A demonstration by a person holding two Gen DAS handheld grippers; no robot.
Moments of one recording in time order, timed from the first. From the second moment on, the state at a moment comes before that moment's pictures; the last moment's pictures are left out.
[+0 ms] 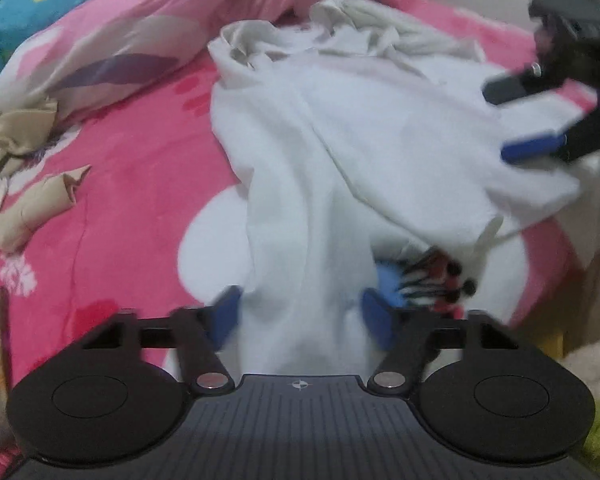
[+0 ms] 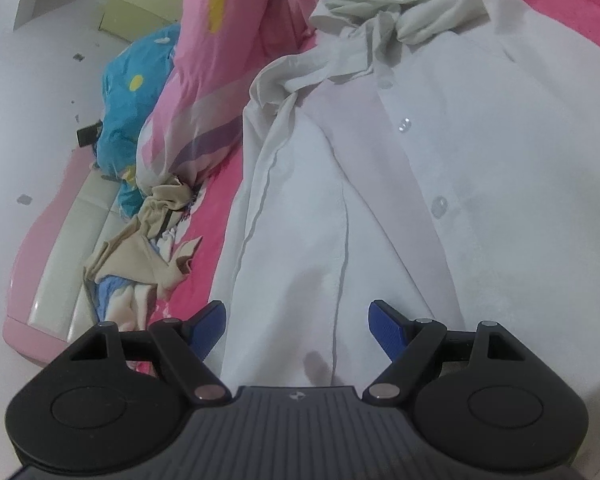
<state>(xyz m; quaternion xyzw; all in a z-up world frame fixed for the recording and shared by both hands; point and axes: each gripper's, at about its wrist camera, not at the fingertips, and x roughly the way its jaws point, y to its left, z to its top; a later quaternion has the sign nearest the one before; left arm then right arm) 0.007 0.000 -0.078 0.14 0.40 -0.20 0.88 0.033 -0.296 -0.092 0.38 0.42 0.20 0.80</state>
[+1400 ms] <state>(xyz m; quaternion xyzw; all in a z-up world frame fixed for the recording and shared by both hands) 0.102 0.109 0.091 0.04 0.26 -0.02 0.96 -0.003 -0.266 -0.047 0.24 0.34 0.30 0.86</state>
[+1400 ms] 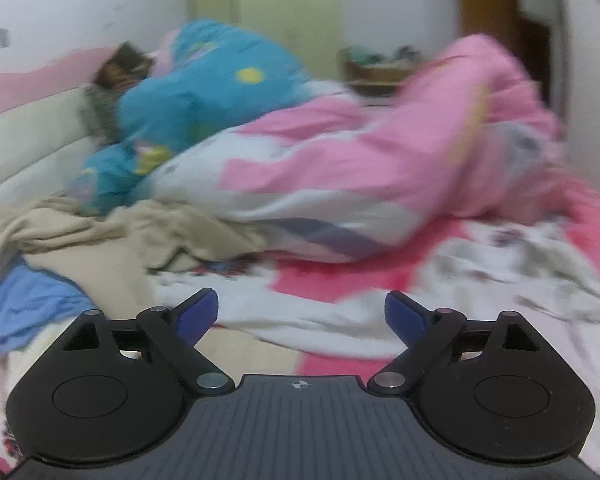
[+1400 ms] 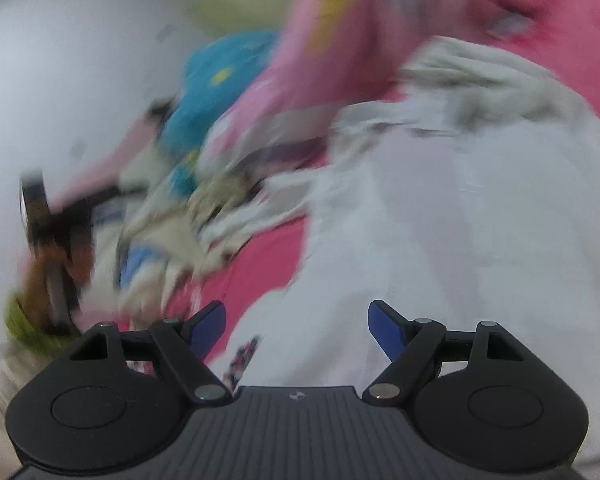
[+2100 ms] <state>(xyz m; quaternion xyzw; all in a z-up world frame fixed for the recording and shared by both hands) 0.005 0.085 -0.055 -0.11 0.37 -0.17 0.91 0.015 -0.299 -0.022 0.33 0.24 0.25 0.88</state>
